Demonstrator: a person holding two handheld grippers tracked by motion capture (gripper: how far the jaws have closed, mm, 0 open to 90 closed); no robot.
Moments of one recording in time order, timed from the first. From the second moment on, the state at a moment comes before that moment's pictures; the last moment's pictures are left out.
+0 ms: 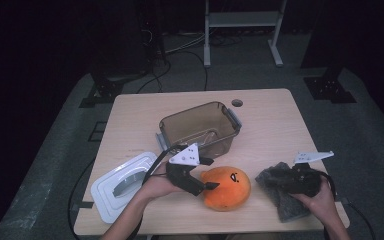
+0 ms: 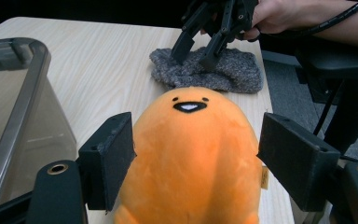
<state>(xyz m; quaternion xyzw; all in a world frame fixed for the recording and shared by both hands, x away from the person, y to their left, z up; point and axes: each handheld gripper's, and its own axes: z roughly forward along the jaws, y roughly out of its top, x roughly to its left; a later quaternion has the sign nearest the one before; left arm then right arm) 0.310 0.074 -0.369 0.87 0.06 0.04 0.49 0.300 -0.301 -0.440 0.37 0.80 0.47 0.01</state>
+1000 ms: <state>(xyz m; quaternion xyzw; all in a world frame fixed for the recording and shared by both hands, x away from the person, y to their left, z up) 0.322 0.031 -0.400 0.88 0.06 0.00 0.48 0.301 -0.302 -0.440 0.37 0.80 0.47 0.01</state>
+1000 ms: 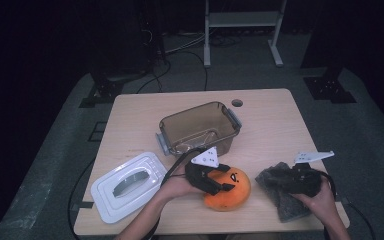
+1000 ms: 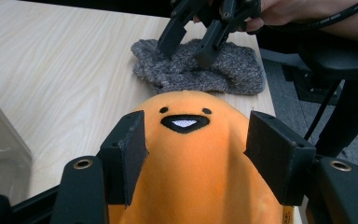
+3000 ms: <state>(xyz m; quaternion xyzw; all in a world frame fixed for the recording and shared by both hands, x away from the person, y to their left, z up) 0.331 0.049 -0.381 0.86 0.09 -0.03 0.51 0.305 -0.301 -0.443 0.38 0.80 0.47 0.00</state>
